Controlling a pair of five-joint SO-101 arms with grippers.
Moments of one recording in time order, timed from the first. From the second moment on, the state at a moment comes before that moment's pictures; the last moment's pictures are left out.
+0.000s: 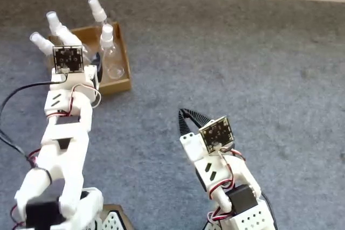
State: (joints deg) left arm -14.1 -21.6 62.1 -15.6 -1.7; right arm -28.8 -104.7 95.6 29.9 8.6
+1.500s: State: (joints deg) left arm -14.5 2.9 61.1 -34.1 -2.5; right arm -28.8 -104.7 95.6 29.9 8.6
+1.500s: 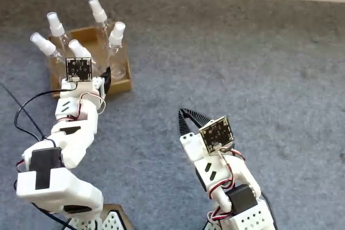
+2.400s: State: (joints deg) left arm -14.4 -20.2 69.3 -12.7 -2.7; right arm -28.8 -104.7 95.6 29.9 8.6
